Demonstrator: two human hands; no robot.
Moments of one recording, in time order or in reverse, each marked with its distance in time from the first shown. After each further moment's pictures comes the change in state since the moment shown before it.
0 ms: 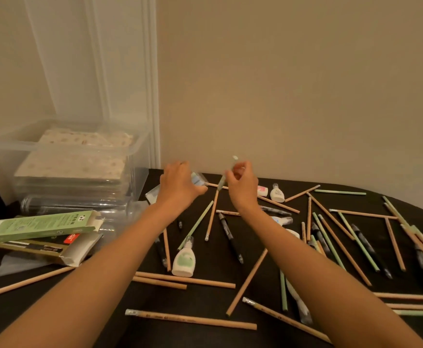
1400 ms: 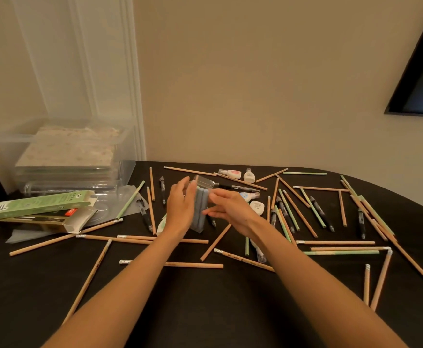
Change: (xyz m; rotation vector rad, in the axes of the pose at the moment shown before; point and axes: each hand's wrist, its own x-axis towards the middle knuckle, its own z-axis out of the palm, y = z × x) left_hand -0.109 0.029 0.040 -0.748 0.015 -0.111; right_hand -0.109 -0.009 -0.088 0.275 -0.569 0.368
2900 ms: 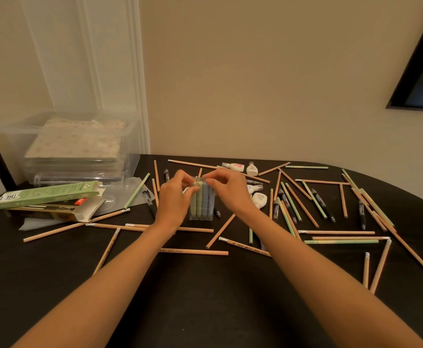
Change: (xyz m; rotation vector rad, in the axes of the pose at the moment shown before) left_hand -0.006 -0.006 -0.029 0.254 0.046 0.350; right_hand 0.003 -0.011 0.023 -0.523 0.315 -0.461
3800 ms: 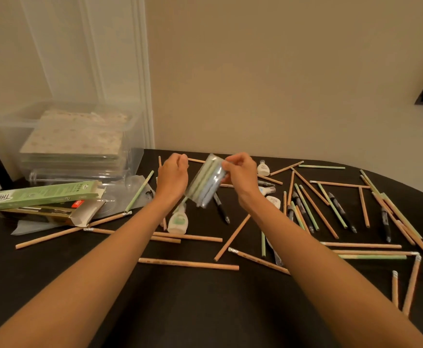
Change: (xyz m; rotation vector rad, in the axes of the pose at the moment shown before) left_hand 0.059 -0.008 -0.003 -0.060 0.018 -0.318; right_hand 0.048 0.010 0.009 0.375 0.202 0.300
